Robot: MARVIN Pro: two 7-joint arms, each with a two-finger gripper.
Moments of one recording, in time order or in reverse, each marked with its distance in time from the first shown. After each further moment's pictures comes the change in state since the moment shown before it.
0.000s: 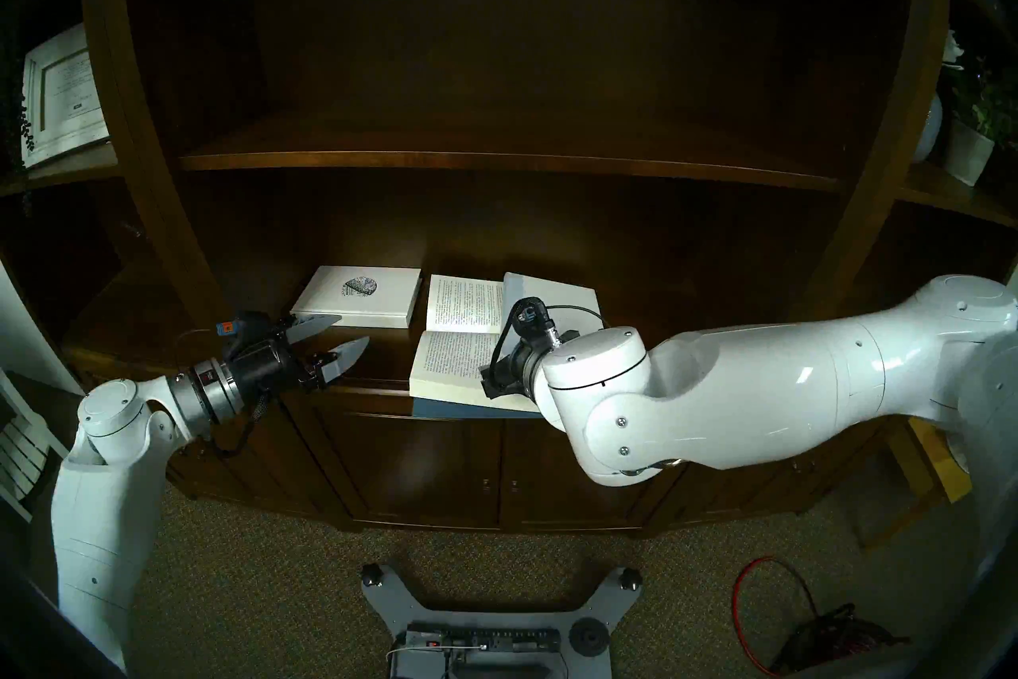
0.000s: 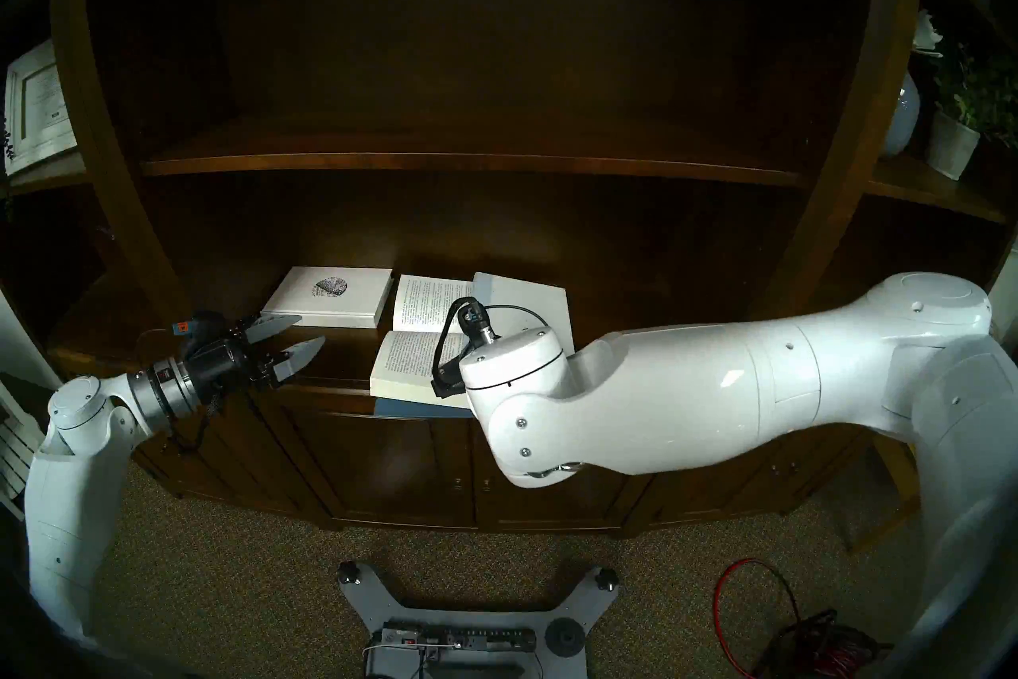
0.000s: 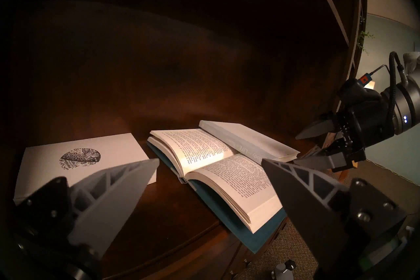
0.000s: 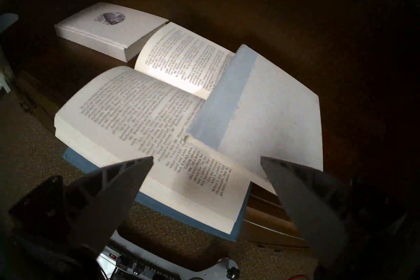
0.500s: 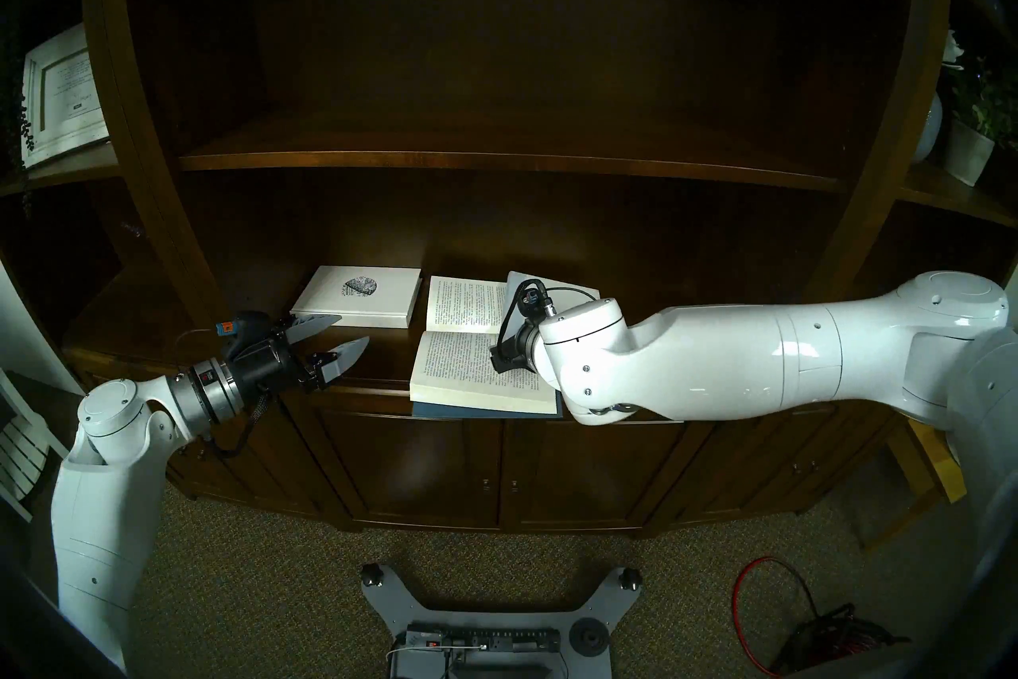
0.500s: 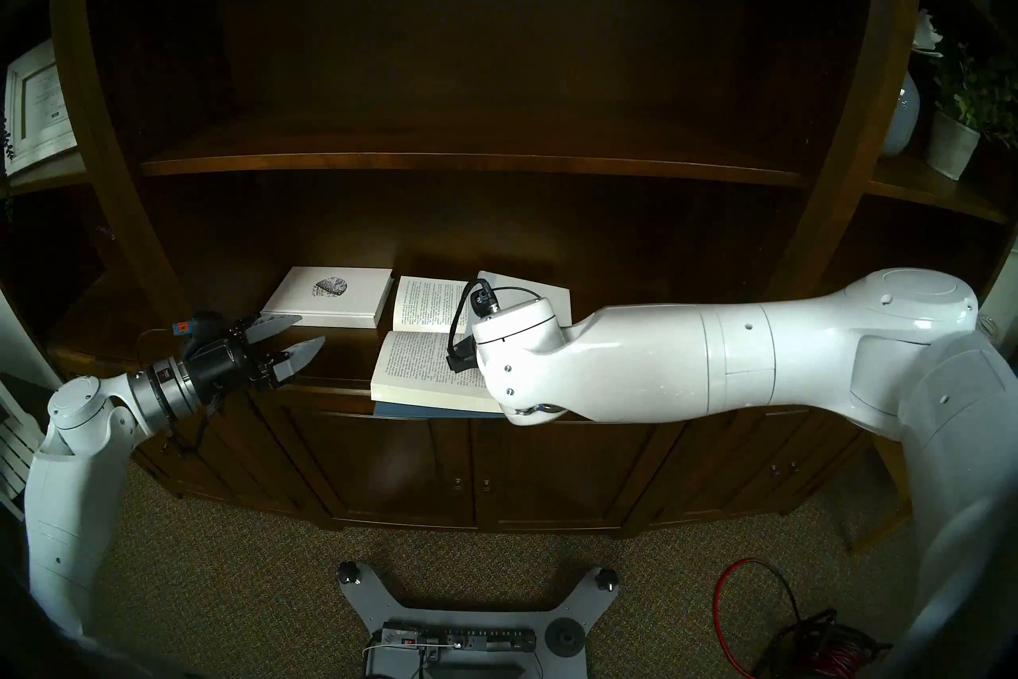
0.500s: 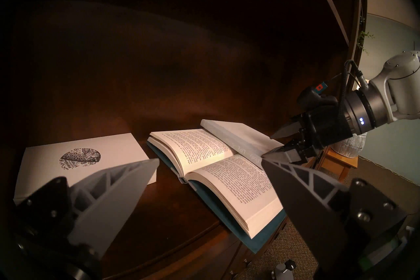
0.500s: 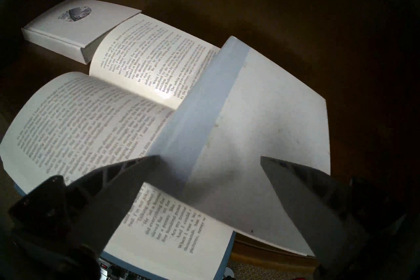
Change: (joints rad) left arm 0.000 0.000 0.000 0.000 0.000 0.000 0.000; right arm 0.001 -0.053 0.000 0.231 -0.010 0.034 0.189
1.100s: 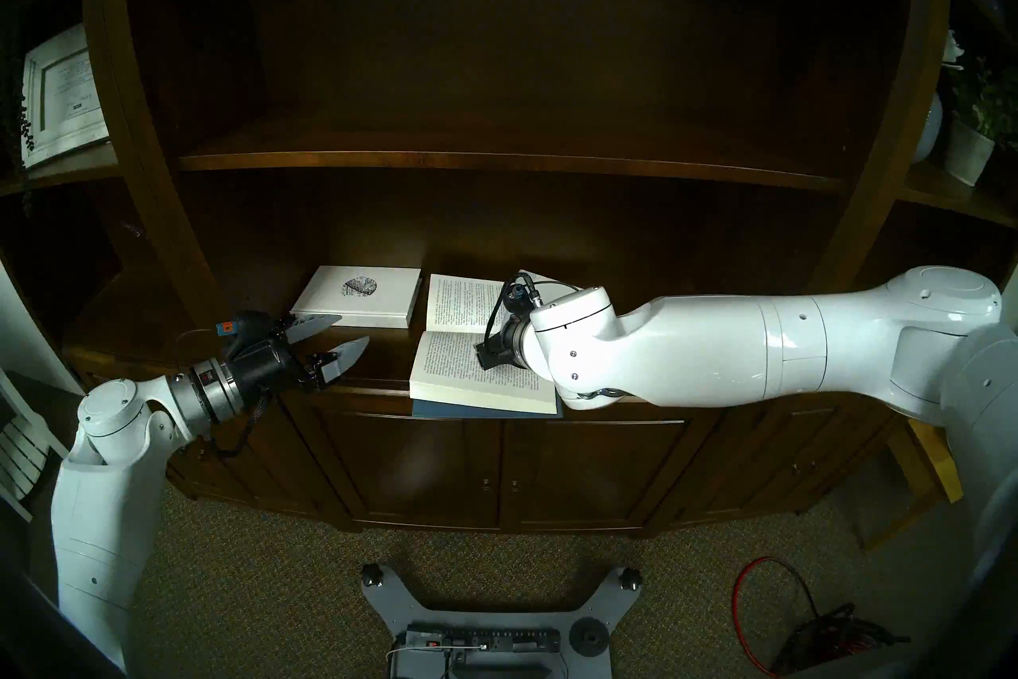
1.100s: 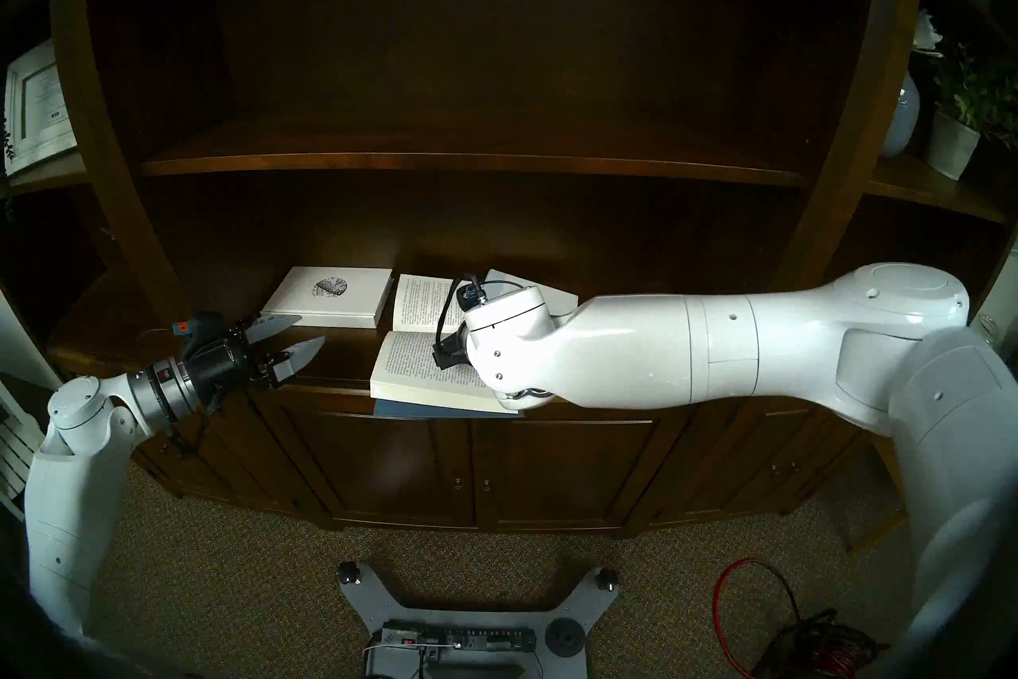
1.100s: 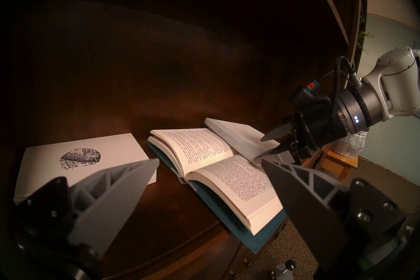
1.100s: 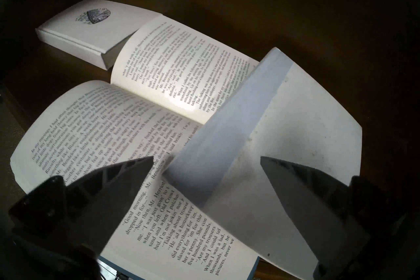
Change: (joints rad) left arm 0.000 0.000 0.000 0.000 0.000 0.000 0.000; right arm 0.005 -0.037 0.005 0.054 0.009 0.031 0.055
